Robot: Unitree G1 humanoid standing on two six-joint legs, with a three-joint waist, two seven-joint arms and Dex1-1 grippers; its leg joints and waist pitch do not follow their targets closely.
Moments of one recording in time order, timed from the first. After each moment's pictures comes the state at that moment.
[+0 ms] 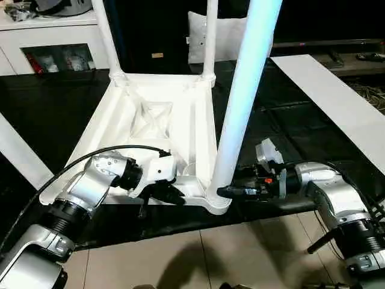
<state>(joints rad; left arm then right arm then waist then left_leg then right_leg) -0.57 0.51 -0.40 0.41 0.01 0.08 -1.37 -0.44 -0.44 0.17 0.34 0.29 0.23 1.36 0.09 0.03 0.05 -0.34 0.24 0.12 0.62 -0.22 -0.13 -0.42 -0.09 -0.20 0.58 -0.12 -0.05</state>
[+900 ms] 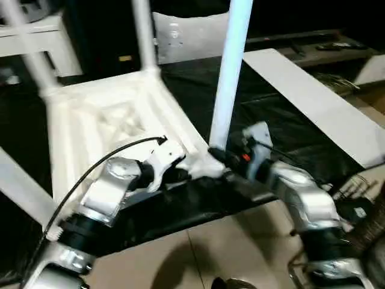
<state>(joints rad) -0.47 0.30 -0.25 0.16 0.04 0.60 -0.84 -0.44 -0.10 0.02 0.23 0.19 0.44 0.56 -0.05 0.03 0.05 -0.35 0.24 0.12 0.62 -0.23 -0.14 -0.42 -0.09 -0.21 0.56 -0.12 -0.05</state>
